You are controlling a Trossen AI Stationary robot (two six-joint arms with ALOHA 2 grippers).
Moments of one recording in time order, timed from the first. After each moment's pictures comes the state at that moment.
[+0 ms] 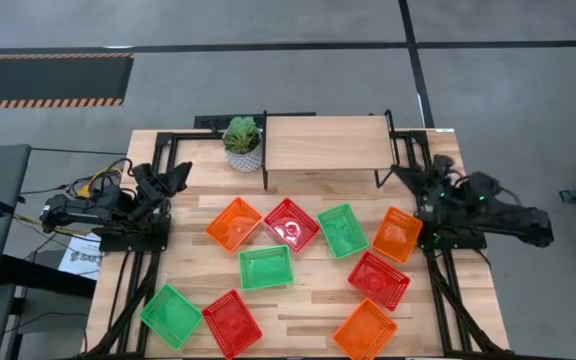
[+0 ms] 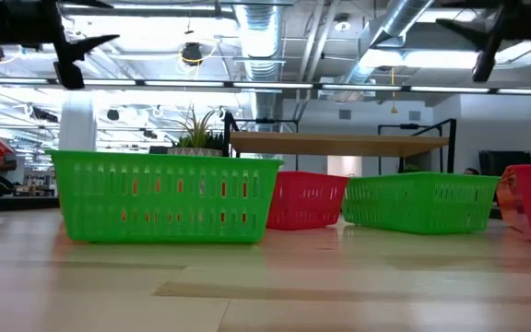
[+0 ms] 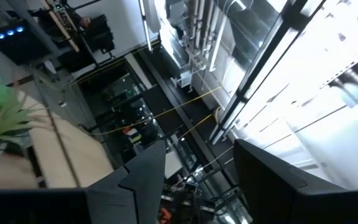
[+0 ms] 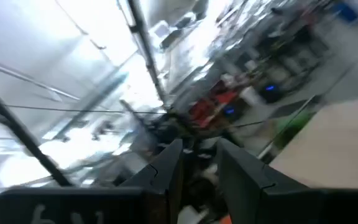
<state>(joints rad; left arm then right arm) -0.12 0.03 0.10 0.46 -0.68 -0.82 -0.17 0.06 0.29 0.10 0.18 0.73</state>
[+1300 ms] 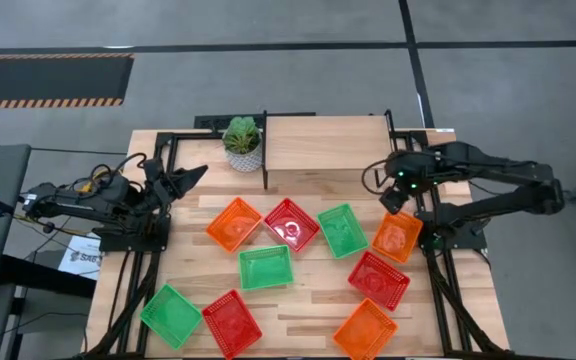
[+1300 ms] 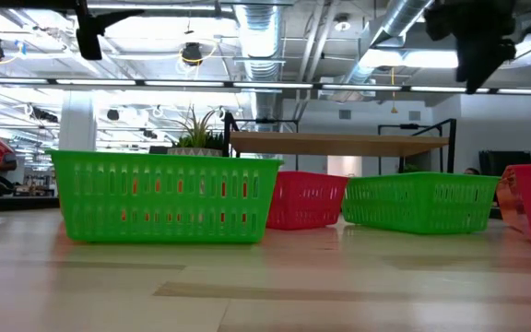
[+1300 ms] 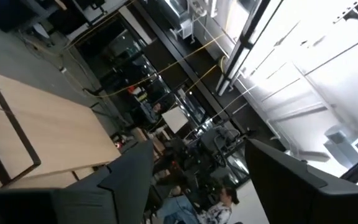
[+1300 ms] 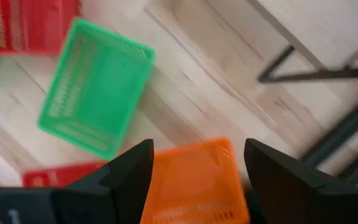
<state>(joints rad) -0.12 0.37 0.33 0.37 -0.53 -0.83 -0.17 1.03 1.13 -1.34 0.11 0.63</state>
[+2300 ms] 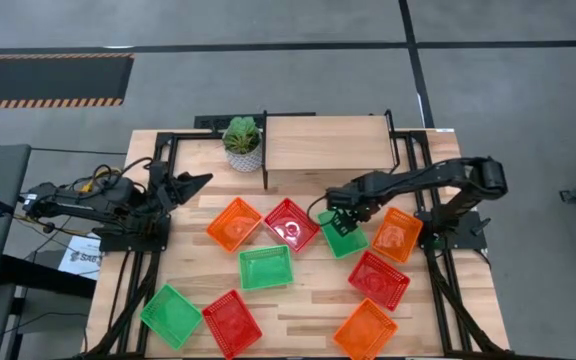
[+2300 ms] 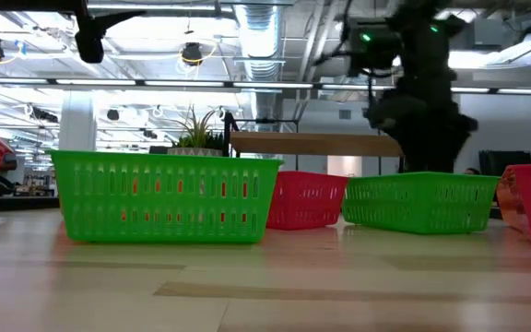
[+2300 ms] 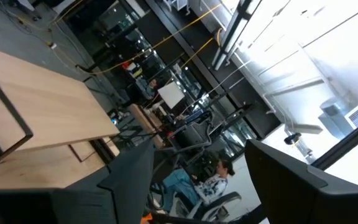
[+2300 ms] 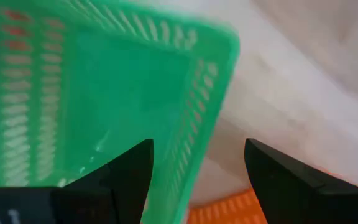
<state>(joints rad) -0.12 0.37 0.33 0.29 -0.43 -0.86 -0.07 1.57 1.00 -0.98 0.04 0.88</state>
